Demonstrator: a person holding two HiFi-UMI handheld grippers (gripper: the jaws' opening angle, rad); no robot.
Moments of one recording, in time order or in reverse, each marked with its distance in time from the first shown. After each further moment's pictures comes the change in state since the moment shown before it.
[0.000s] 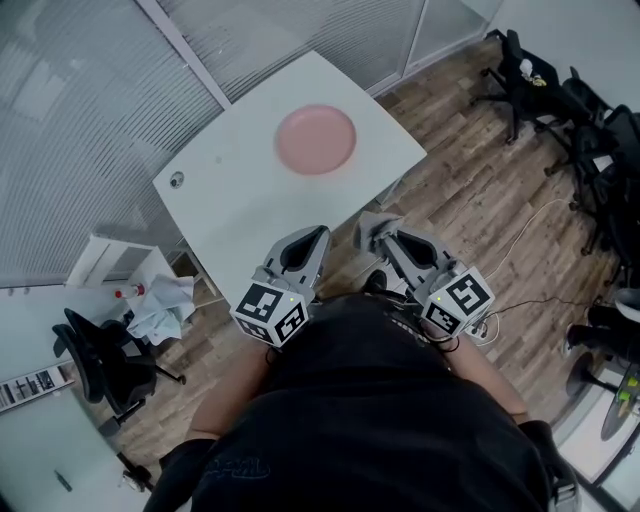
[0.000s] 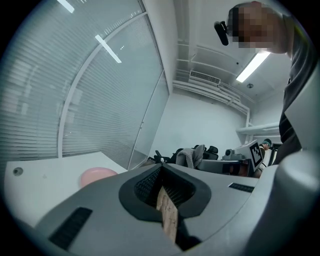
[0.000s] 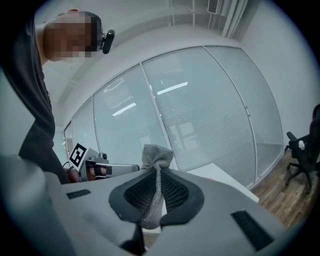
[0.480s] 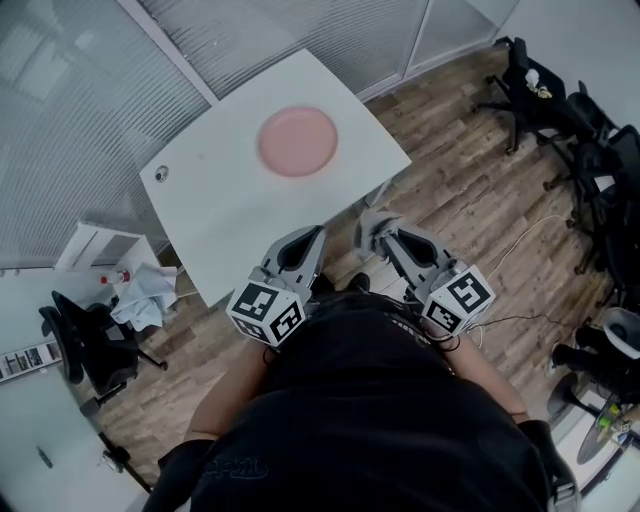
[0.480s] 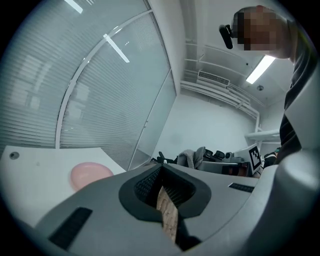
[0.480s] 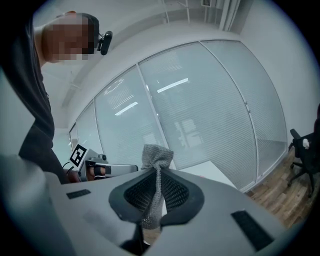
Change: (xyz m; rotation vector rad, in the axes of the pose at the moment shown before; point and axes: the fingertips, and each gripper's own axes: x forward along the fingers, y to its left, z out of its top) left arm 0.067 -0.032 -0.006 -0.074 -0.018 0.072; right arm -0.036 -0.076 0.008 0.013 0.039 0.061
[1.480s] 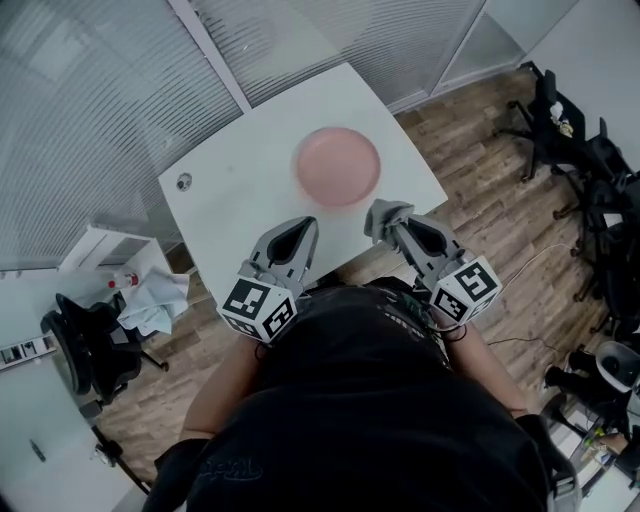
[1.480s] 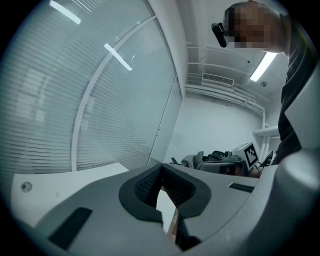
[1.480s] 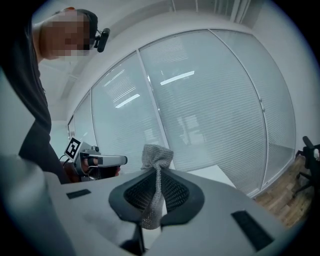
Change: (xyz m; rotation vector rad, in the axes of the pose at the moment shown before) left arm -0.020 0.143 0.071 0.050 -0.054 0.080; right arm 0.143 -0.022 0.026 -0.051 0.064 0.012
